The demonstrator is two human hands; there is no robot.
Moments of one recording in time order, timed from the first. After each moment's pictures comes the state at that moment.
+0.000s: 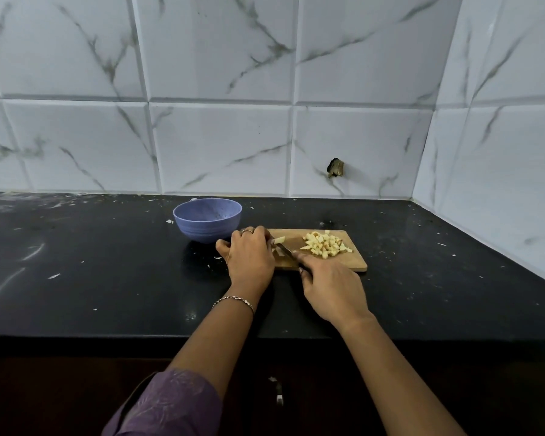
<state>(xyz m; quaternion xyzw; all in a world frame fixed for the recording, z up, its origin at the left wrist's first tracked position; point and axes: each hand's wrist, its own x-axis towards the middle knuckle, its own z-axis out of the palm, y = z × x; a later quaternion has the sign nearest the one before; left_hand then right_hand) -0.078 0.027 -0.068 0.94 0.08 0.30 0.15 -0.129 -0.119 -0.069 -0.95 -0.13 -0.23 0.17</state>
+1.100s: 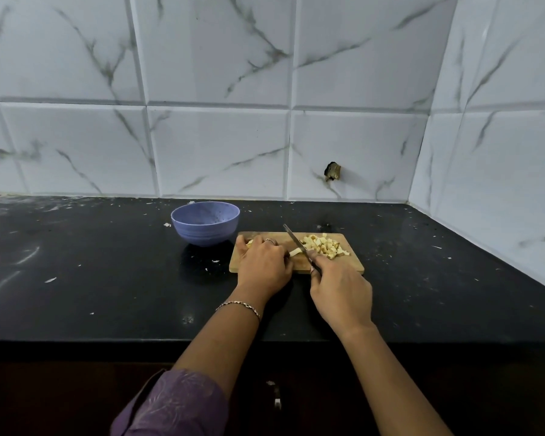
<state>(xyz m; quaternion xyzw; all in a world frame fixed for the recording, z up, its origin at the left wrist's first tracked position) -0.086 0.012 -0.064 0.97 -0.04 0.22 0.05 -0.133 -0.124 -0.073 -0.94 -0.03 -0.29 0.18</state>
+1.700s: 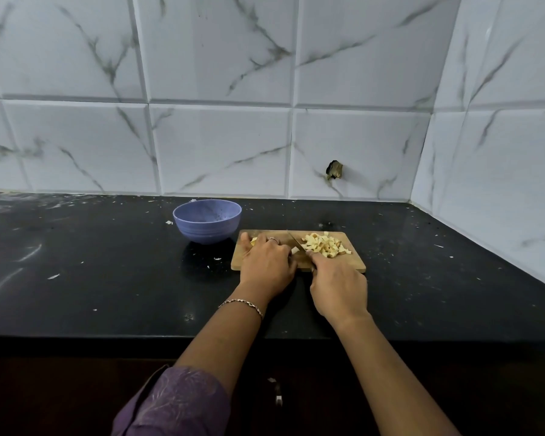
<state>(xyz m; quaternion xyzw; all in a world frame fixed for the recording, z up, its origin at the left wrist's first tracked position) -0.085 0.011 -0.067 0.97 -0.06 0.22 0.03 -0.121 -0.121 -0.075 -0.95 -0.05 -0.27 0.13</state>
